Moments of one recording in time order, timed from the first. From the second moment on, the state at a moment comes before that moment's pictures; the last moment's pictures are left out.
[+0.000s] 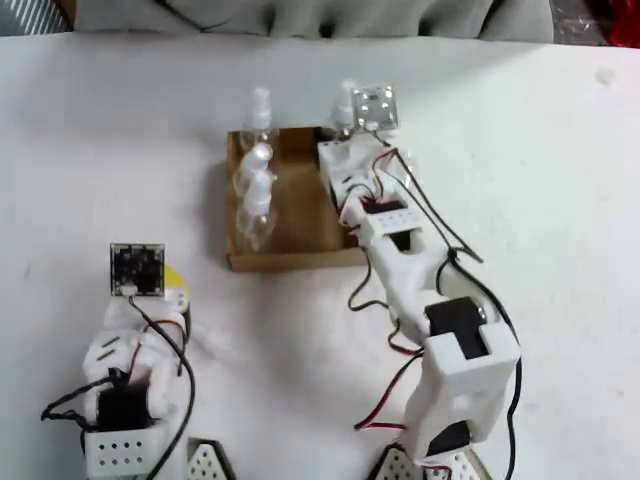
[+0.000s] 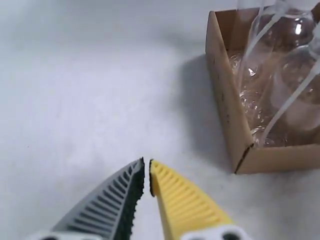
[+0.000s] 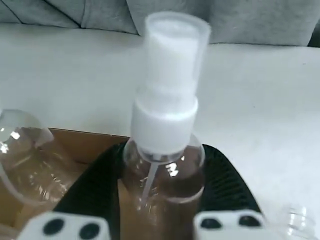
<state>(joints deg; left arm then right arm) -10.2 -103.4 97.1 50.2 -3.3 -15.6 17.7 24.4 -9.1 -1.1</state>
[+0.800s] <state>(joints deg) -10.2 -103.4 97.1 50.2 -3.3 -16.4 17.7 24.4 -9.1 -1.1</state>
